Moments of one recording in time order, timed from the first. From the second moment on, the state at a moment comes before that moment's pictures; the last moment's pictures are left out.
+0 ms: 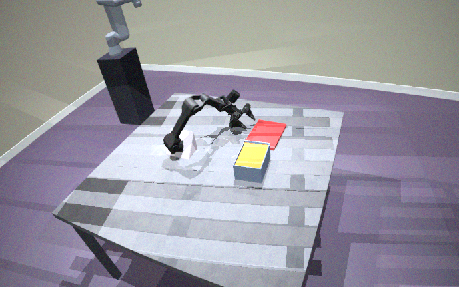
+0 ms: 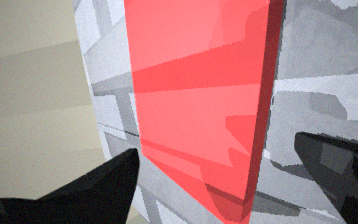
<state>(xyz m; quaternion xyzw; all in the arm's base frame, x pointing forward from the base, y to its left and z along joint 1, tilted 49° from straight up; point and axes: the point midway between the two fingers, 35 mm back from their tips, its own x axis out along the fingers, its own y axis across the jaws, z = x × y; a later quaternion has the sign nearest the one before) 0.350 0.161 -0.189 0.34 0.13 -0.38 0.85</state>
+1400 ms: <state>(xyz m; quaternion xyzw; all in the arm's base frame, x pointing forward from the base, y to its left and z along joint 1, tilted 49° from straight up) 0.300 0.190 -0.166 0.34 0.13 -0.38 0.85</state>
